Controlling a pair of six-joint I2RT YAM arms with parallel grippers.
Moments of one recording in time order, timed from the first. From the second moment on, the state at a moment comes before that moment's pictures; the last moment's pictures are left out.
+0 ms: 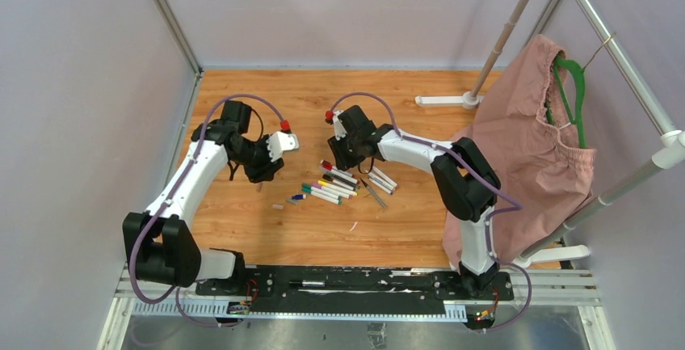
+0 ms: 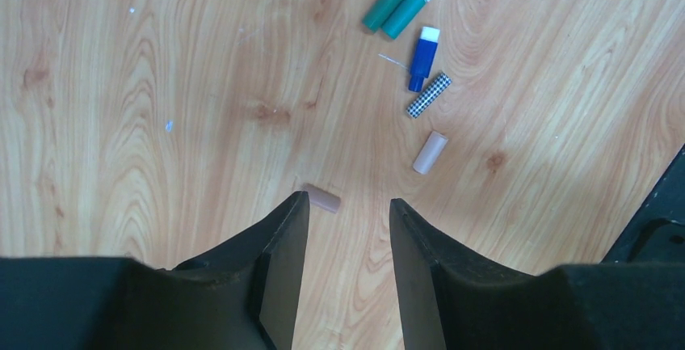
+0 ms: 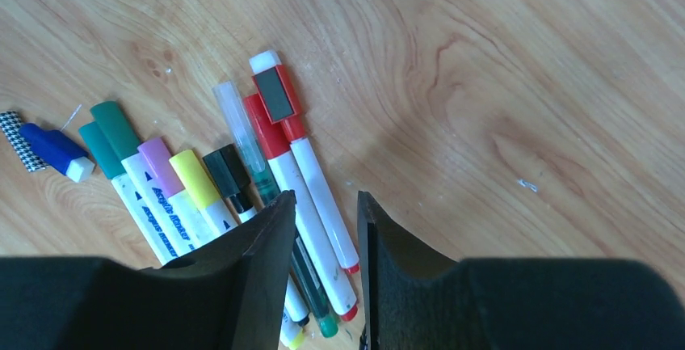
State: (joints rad) left arm -0.14 1.32 1.07 -0.97 0.46 1.06; right arm 0.73 1.97 1.39 -0.32 -0.15 0.08
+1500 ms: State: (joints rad) left arm -0.11 1.23 1.08 -0.98 0.59 1.04; right arm 0.75 1.90 1.46 -0.35 -0.23 0.07
